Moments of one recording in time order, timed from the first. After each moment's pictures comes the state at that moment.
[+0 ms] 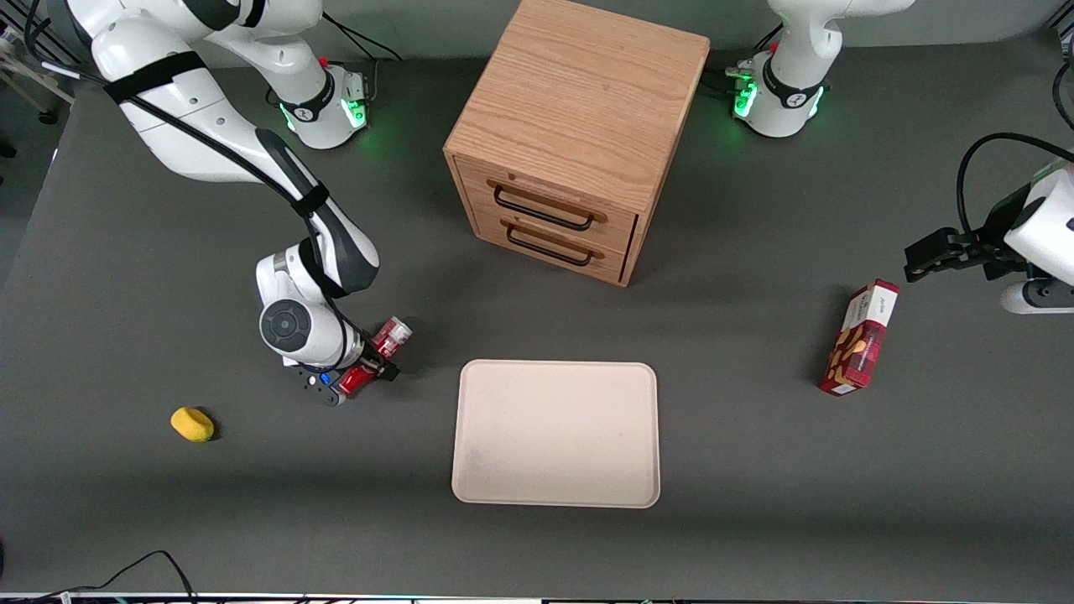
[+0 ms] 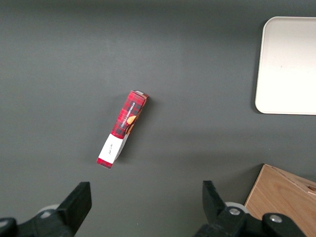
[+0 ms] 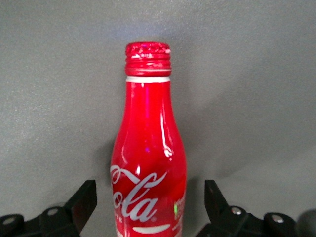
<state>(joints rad) 0.07 0.62 0.22 -1.87 -0.14 2.34 1.06</state>
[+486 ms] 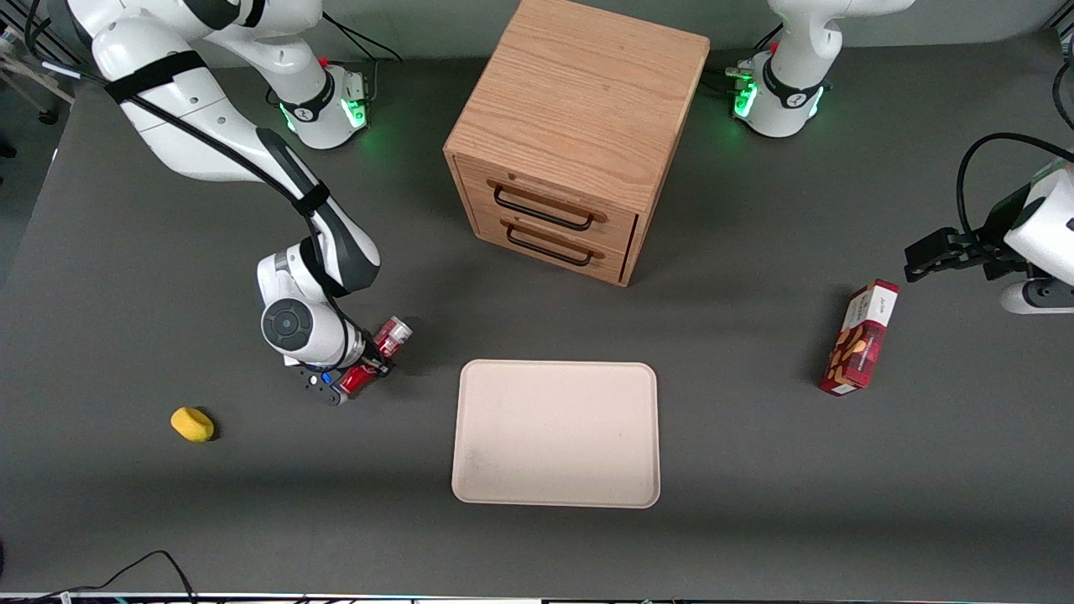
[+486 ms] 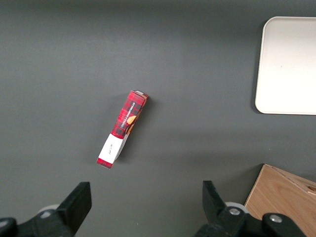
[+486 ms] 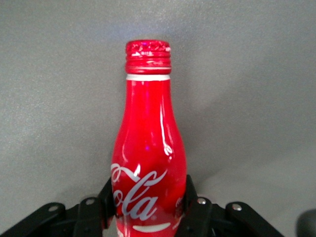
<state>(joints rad) 0.07 0.62 0.23 -1.87 -0.15 2.34 1.06</state>
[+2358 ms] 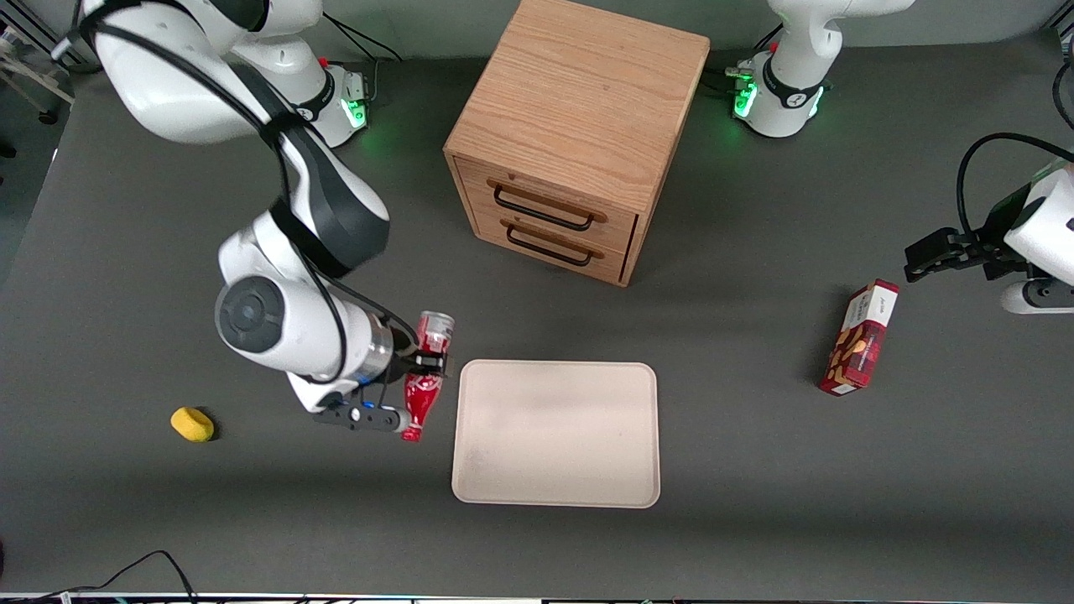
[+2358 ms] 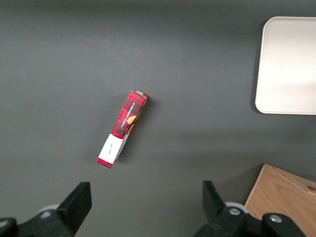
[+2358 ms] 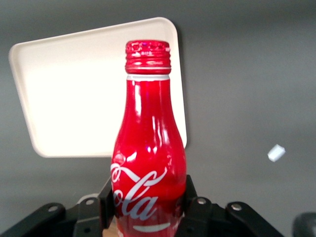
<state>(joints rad) 0.12 0.77 0.47 -1.14 -0.13 1.87 0.64</state>
